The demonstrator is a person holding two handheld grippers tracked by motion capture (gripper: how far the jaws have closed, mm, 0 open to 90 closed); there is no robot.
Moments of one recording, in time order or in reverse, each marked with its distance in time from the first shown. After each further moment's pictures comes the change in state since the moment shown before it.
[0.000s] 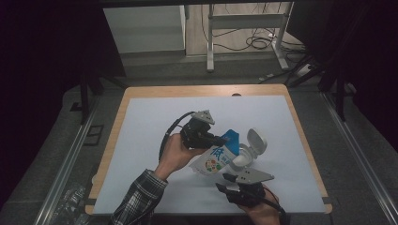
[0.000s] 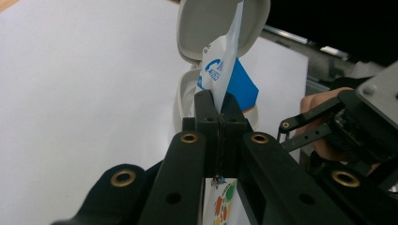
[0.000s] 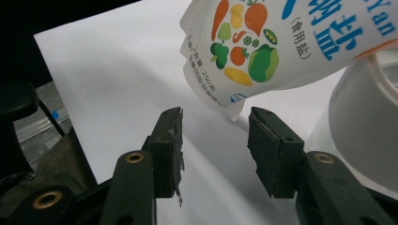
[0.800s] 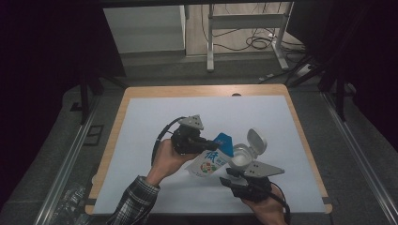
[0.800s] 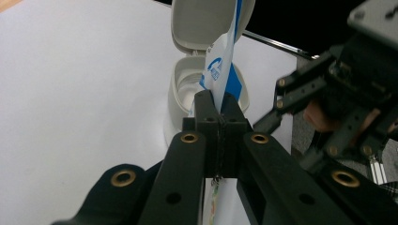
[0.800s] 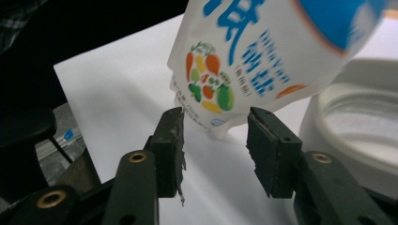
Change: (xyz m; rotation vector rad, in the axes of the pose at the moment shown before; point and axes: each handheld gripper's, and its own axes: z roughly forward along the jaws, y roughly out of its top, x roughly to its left) left arm -0.002 -0.022 -0.016 -0.037 -0.009 0.013; right arm -0.013 0.015 -0.018 -0.064 0.024 0.046
